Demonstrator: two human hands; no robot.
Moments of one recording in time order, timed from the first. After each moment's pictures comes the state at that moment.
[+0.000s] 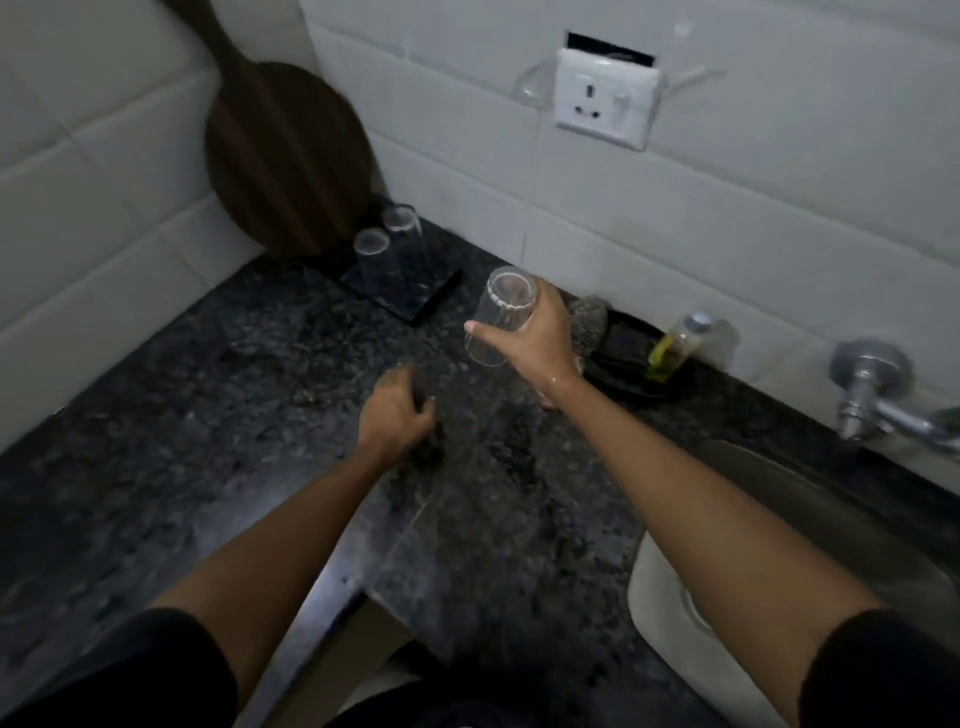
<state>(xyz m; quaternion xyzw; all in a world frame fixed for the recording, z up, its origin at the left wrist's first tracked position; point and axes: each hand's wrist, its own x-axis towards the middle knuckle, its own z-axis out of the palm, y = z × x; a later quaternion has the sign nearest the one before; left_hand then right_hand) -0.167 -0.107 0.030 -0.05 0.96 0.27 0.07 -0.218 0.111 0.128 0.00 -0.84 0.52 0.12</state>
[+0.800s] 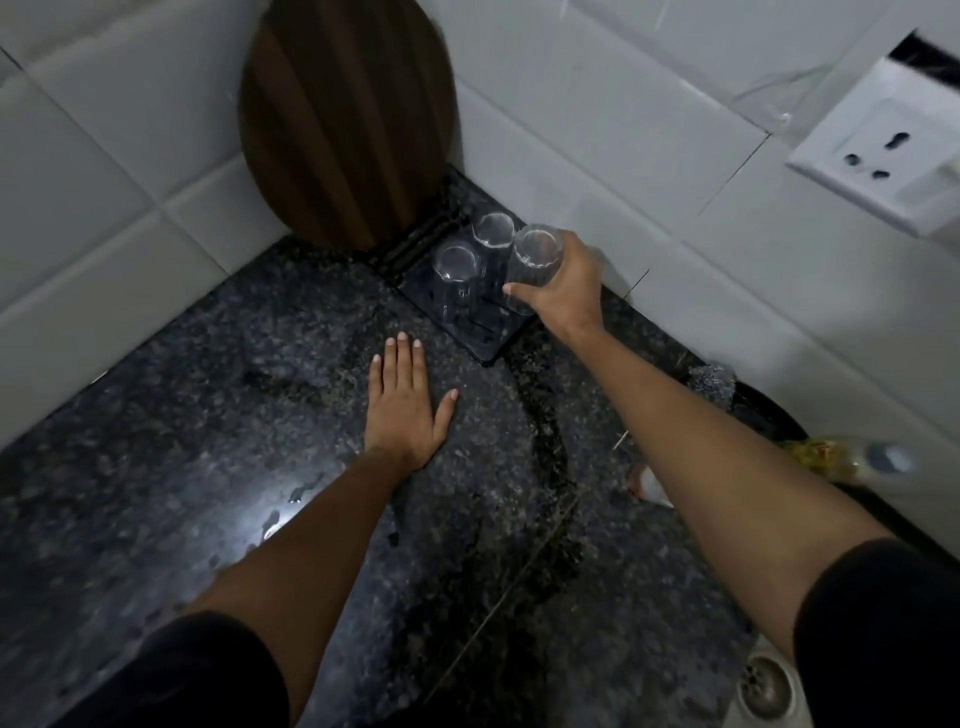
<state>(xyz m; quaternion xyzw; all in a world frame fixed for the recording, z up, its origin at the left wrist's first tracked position) -0.278 -0.207 -0.053 -0.02 1.00 0.07 0.06 -0.436 0.002 0.056 0.01 -0.89 0.46 0.03</state>
